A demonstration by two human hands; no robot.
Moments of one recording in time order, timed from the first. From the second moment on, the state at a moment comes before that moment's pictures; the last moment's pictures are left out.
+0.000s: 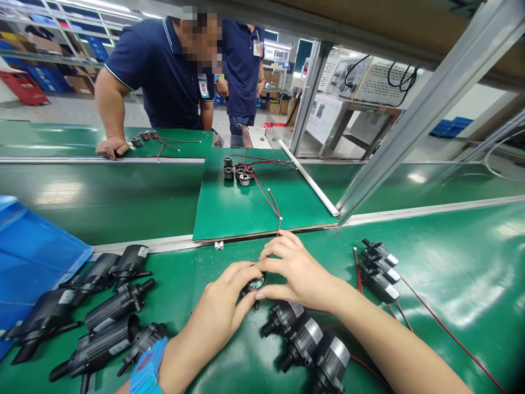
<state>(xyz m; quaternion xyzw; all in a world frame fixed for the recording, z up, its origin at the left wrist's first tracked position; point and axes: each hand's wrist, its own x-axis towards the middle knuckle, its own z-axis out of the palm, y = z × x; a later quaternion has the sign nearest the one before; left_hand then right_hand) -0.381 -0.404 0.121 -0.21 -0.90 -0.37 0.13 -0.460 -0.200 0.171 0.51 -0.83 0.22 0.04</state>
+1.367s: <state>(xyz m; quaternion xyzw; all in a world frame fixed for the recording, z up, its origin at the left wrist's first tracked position) -0.308 -0.308 0.123 -0.23 -0.96 -0.10 0.16 -0.452 -0.074 0.144 0.40 -0.91 0.03 -0.11</state>
